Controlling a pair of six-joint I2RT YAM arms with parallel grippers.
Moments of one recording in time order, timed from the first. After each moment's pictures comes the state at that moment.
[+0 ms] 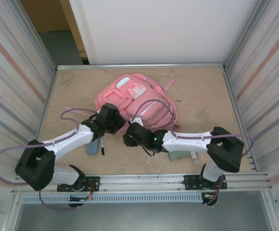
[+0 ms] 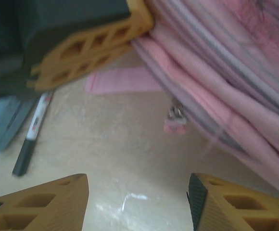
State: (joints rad) left arm -0.62 1.32 0.74 -0.22 0.04 -1.26; right arm 1.15 1.61 0.96 -0.18 0.32 0.74
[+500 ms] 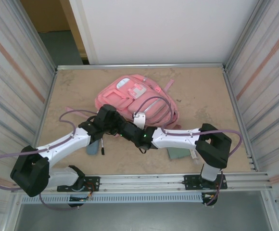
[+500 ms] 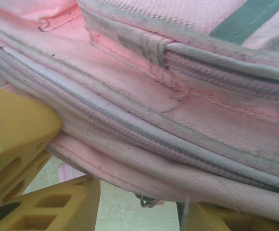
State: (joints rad) left arm -0.65 1.24 0.72 -0.21 0.05 -1.30; right arm 1.17 1.73 1.12 -0.35 0.62 1.07
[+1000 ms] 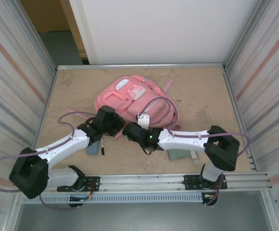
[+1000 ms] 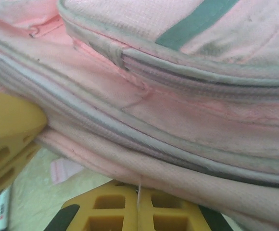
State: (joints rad) left arm -0.62 1.22 0.68 -0.19 0.08 -1.31; right arm 1.16 1.62 1.02 -0.35 0.54 1.06
